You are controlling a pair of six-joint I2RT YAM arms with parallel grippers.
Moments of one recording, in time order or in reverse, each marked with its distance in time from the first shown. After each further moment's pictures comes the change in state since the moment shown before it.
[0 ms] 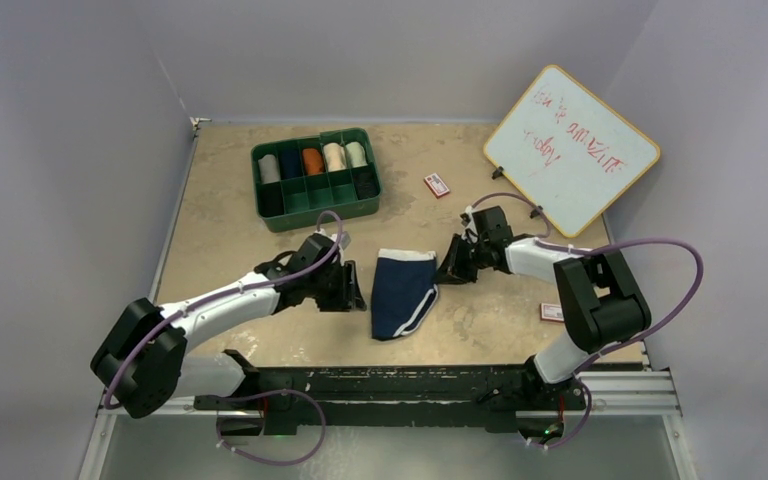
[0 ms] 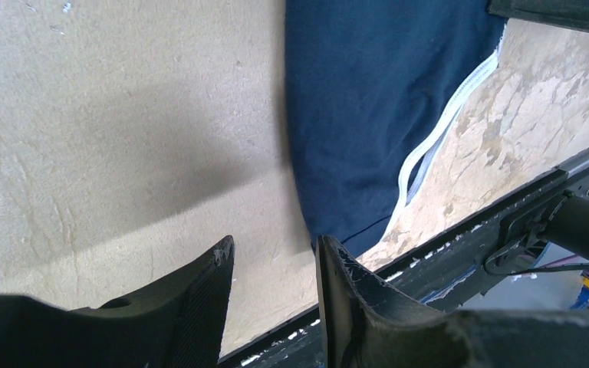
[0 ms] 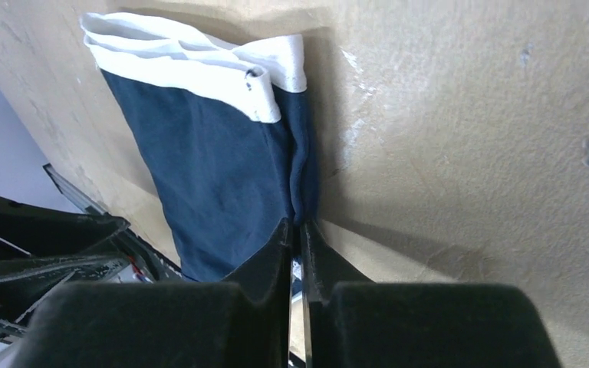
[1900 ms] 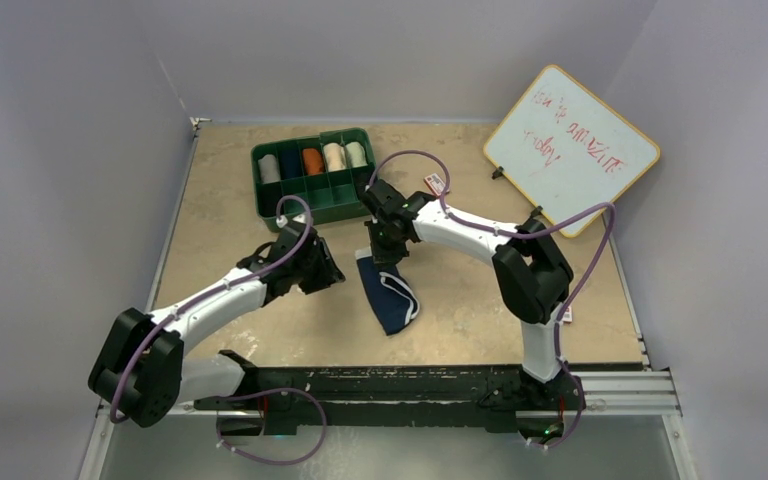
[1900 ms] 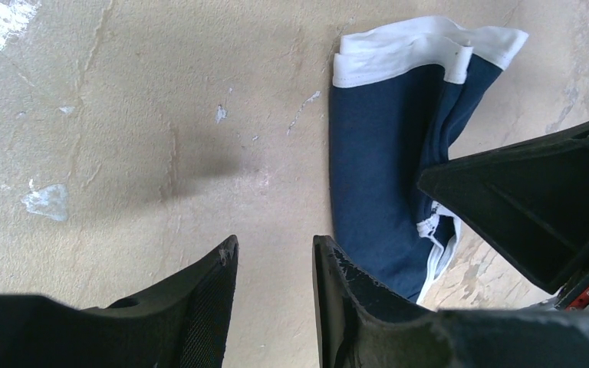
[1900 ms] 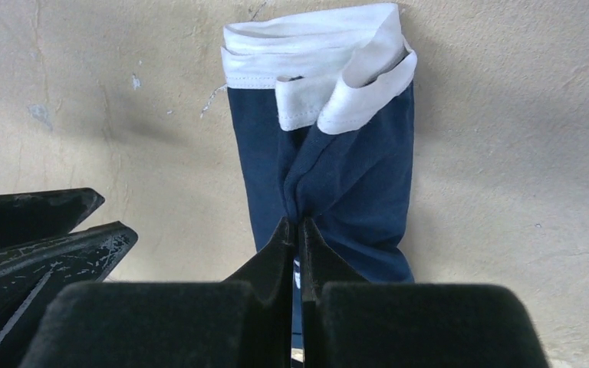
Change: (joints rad) left arm 0.174 -0.039 -0.003 0.023 -0.174 -0.129; right arm 0.476 0.355 0.787 -0.557 0.460 -0.069
